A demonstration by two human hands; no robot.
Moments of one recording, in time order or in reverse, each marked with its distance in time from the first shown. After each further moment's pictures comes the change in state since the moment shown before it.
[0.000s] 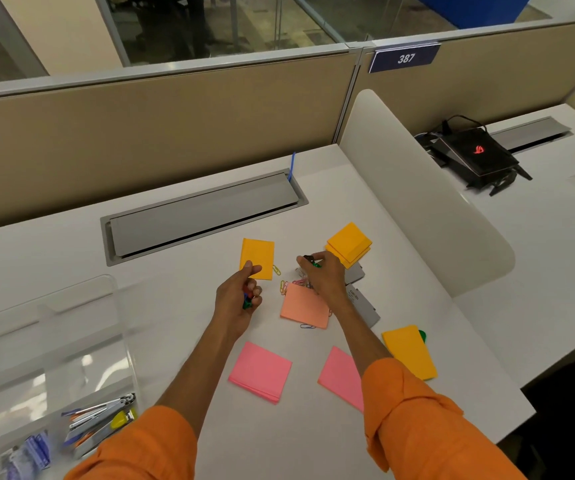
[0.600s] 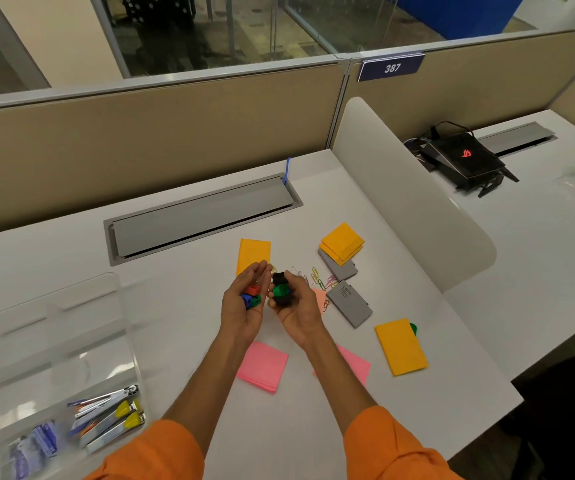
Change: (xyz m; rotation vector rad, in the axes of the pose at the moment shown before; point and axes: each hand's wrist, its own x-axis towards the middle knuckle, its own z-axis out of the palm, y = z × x) left_hand -0.030 -0.020 0.012 -0.467 -0.187 0.070; right_hand -0.099 -0.013 0.016 1.179 -0.420 0.308
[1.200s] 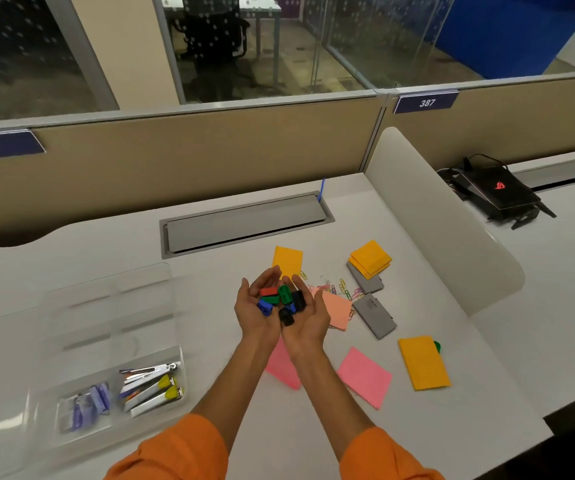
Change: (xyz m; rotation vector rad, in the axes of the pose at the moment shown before) left_hand -0.044 0.016 -0.003 -0.028 0.001 0.173; right_hand -0.031 0.049 0.036 0.298 0.048 -0.084
